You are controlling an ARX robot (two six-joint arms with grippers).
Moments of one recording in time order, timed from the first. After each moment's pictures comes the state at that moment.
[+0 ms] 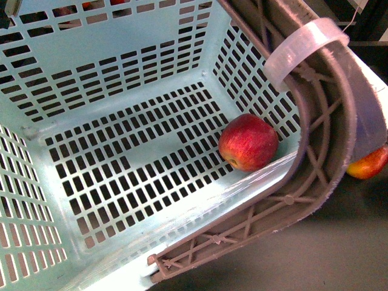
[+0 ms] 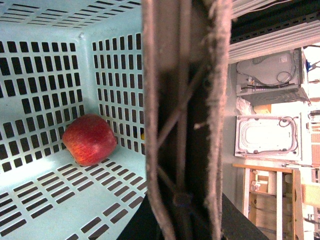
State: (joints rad) left arm -0.62 1.38 0.97 -0.08 0.03 -1.06; right arm 0.00 0.01 0.02 0.00 0.00 0.00
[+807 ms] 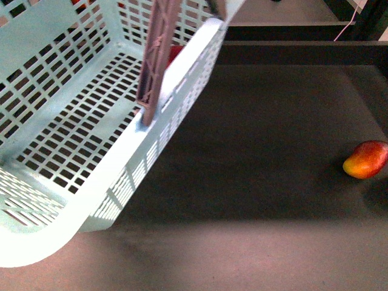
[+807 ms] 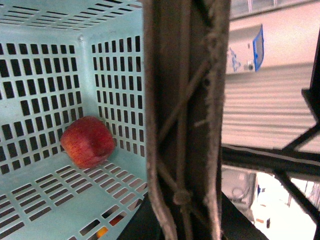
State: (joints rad) left arm -0.31 1.44 0.97 0.07 -0.08 -1.35; right arm 0.00 0.01 0.02 0.00 0.00 0.00
